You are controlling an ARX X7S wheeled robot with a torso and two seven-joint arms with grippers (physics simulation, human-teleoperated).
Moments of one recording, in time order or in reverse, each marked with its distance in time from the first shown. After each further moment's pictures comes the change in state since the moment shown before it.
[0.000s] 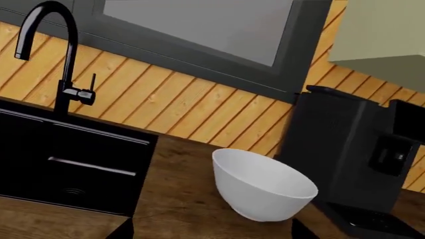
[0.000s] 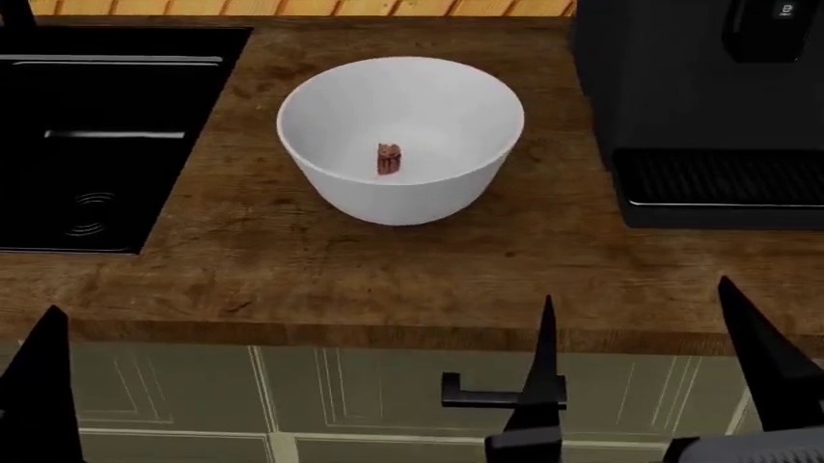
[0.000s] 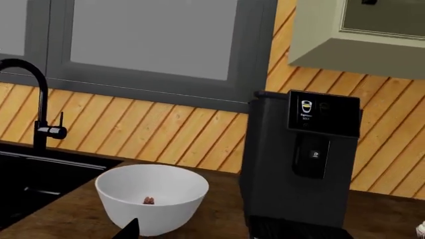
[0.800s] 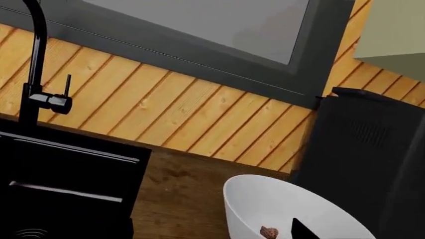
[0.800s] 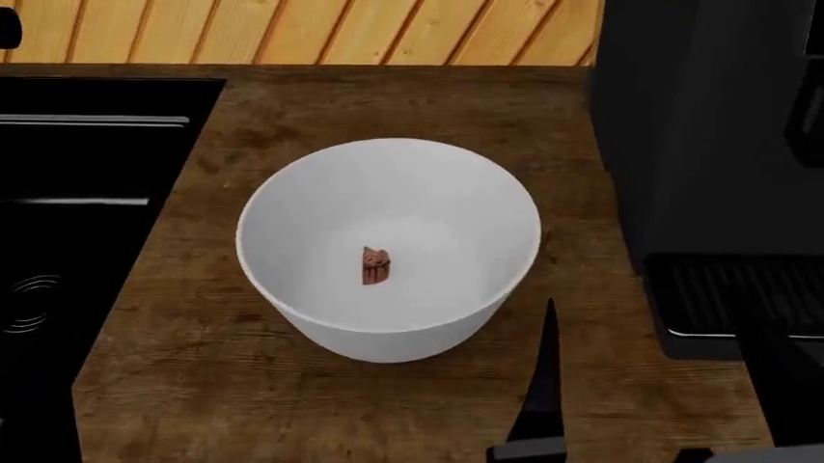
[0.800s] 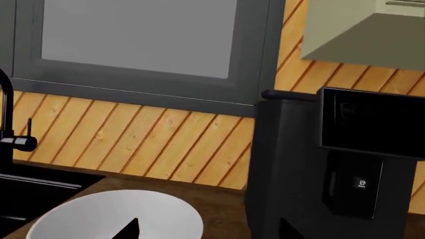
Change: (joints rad) left arm 0.005 -0.023 0.008 0.033 -0.028 -0.002 -0.037; right arm -0.002 0.116 -0.049 -0.017 0.091 -0.100 0.113
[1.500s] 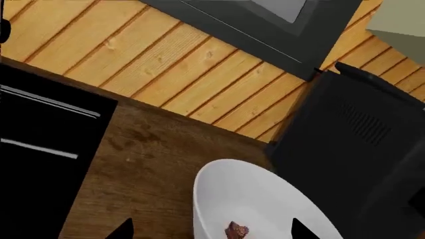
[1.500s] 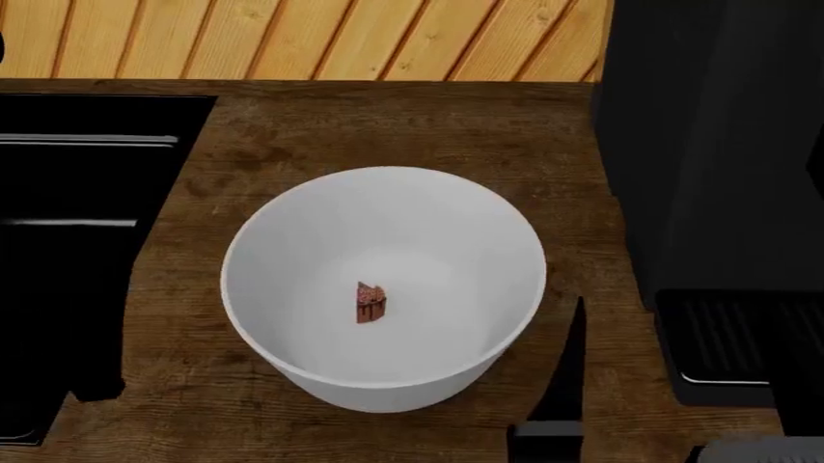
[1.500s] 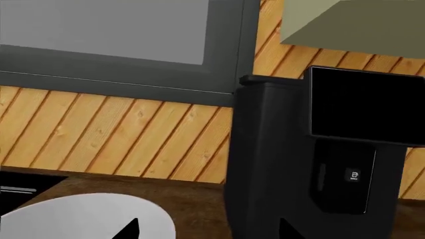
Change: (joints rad) left arm -0.445 -0.119 0.116 -0.184 -0.661 -0.132 -0.415; right arm 0.023 0.004 -0.086 0.041 -0.032 -0.016 0.117
